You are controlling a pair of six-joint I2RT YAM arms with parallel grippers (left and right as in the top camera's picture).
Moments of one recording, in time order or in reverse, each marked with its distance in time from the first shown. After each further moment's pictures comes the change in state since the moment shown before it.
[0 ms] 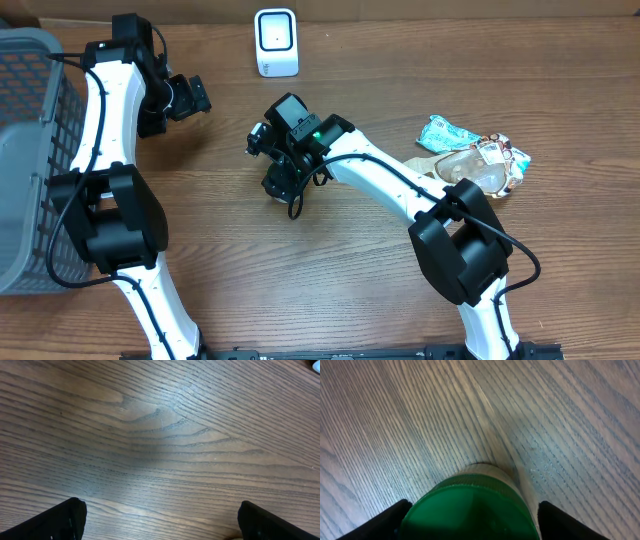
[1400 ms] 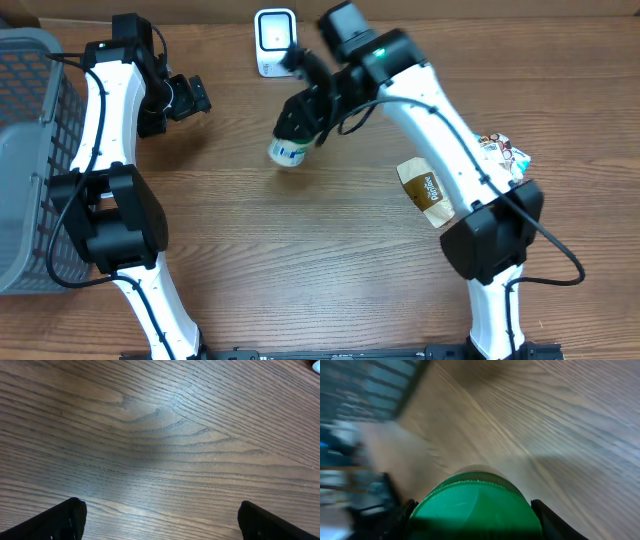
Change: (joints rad) left arm 0.000 0.000 0.000 0.000 0.000 0.000; right arm -0.245 0.018 0.529 -0.509 -0.455 0.232
